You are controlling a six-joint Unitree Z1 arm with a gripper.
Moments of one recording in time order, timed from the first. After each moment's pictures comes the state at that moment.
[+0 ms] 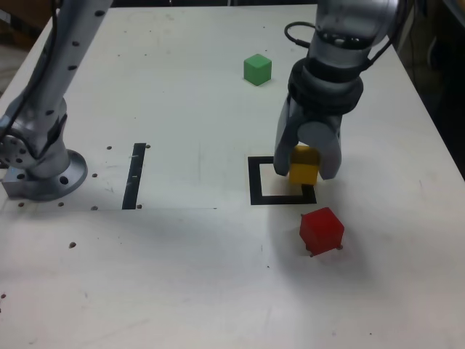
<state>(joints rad) -0.13 2.20 -1.81 1.34 0.08 0.00</state>
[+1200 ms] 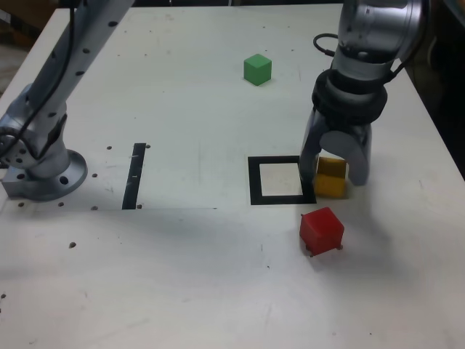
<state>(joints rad) -0.13 2.26 -1.89 1.29 0.11 0.12</state>
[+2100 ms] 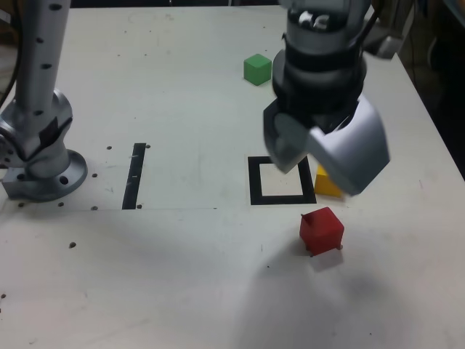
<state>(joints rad) -0.40 2.06 -1.83 1.35 0.19 0.39</state>
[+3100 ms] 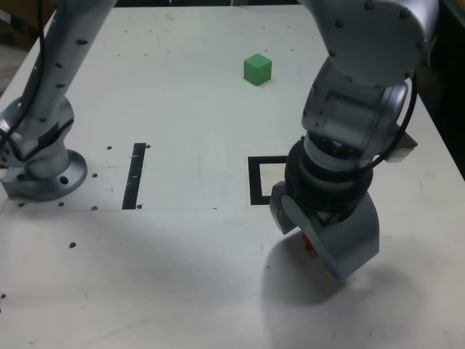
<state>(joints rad) -0.47 2.25 -1.79 1.23 0.21 0.46</state>
